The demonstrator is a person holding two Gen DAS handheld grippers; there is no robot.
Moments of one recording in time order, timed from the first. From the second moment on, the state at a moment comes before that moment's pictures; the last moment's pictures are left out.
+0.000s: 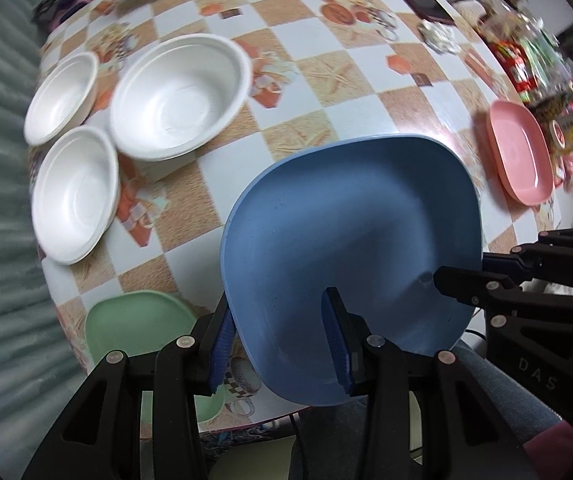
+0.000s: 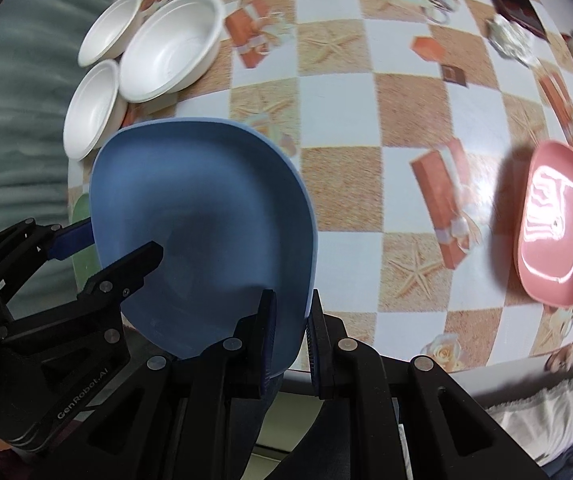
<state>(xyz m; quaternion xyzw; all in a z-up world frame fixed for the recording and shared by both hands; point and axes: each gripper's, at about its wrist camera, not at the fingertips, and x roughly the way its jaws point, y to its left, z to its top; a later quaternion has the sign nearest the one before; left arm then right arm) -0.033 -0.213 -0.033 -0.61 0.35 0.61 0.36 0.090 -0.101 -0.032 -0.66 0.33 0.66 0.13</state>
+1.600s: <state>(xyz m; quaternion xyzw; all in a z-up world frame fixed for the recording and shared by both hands) -0.134 -0.374 -0.048 -0.64 0.29 0.67 0.23 -0.037 -0.224 -0.079 -0.74 0.23 0.63 0.03</state>
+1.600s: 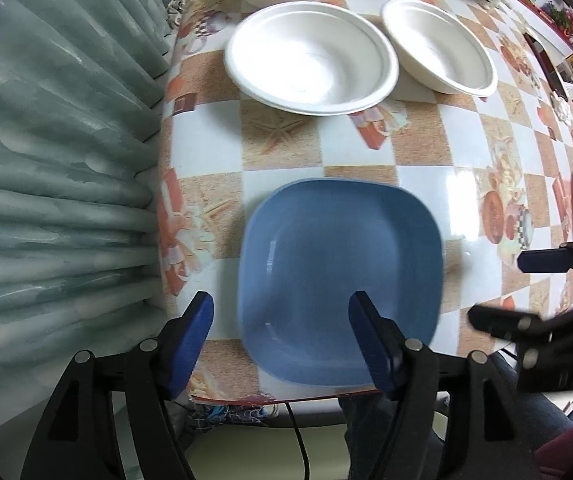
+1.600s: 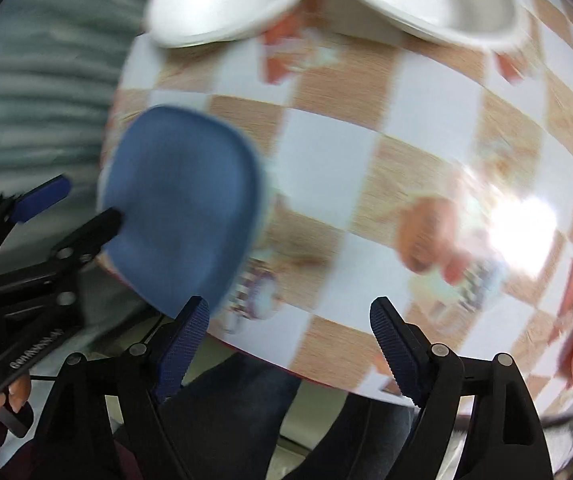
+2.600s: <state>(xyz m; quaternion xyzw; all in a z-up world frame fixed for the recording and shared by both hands) -0.016 -0.198 -0.035 -0.57 0.42 0.58 0.40 0.122 -0.094 -0.079 -0.64 0.46 0.57 0.22</state>
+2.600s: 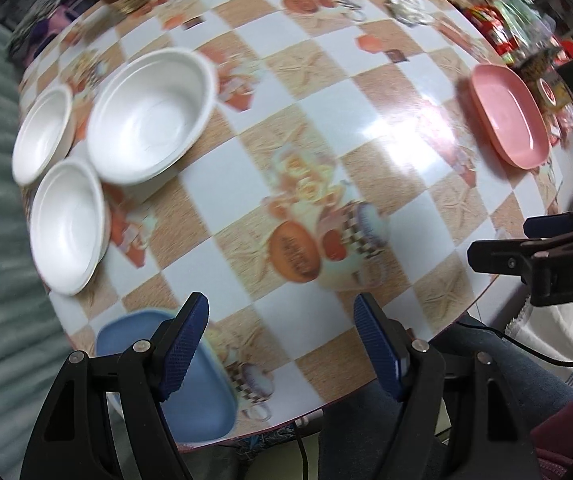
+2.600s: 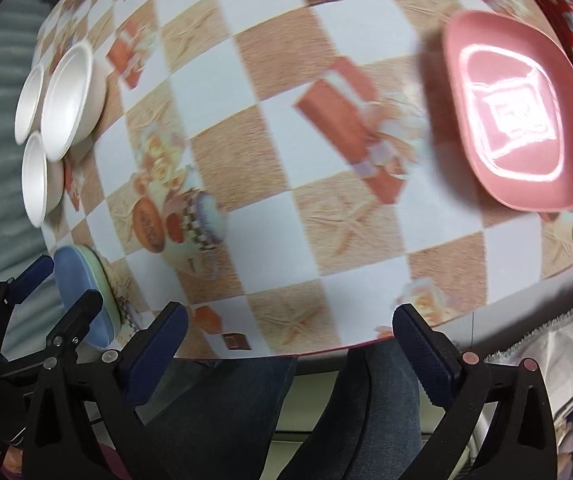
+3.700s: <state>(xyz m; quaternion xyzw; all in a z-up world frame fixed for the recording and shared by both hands) 0.070 -0.067 -0.059 -0.57 0.46 0.53 0.43 0.252 -0.002 -0.088 -0.60 0.49 0.55 0.31</state>
